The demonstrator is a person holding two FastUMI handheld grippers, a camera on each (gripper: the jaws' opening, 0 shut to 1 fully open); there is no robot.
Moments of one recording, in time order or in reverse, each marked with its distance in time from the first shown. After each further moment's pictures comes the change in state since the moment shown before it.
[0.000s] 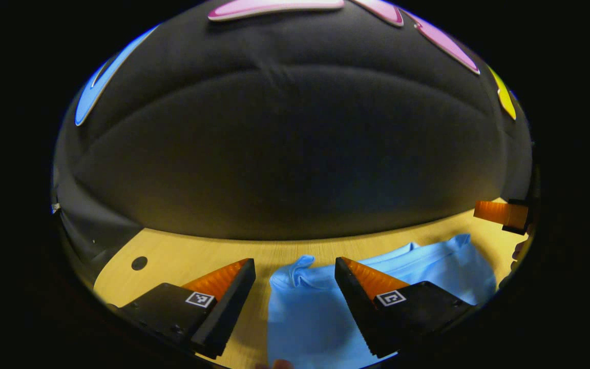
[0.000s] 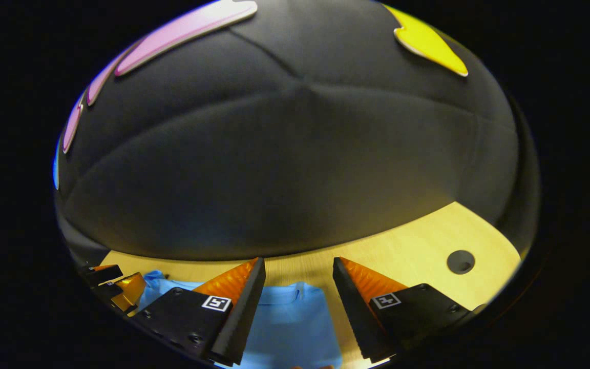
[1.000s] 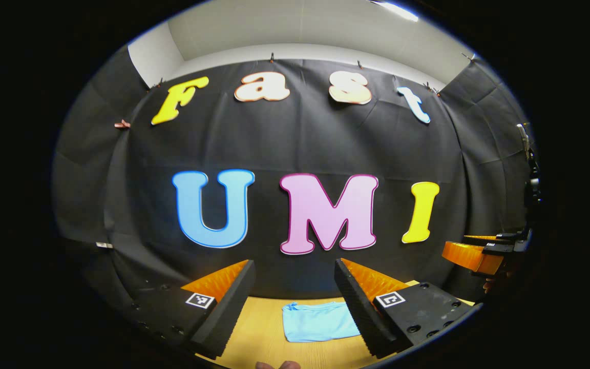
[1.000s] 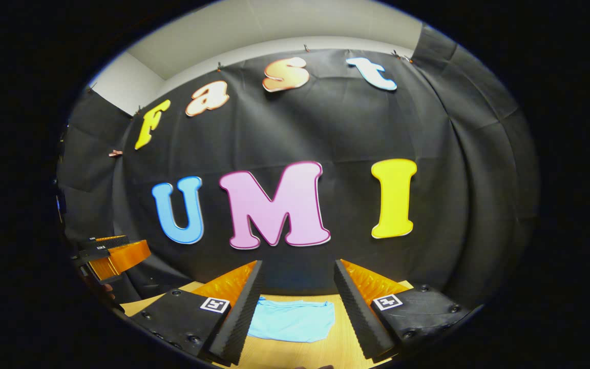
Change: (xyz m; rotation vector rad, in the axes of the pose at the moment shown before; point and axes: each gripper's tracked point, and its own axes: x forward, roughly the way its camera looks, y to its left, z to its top) left arm -0.530 0.048 0.139 -0.094 -0.542 -0.045; right arm -0.326 -0.018 0.064 -0.100 -0.441 0.249
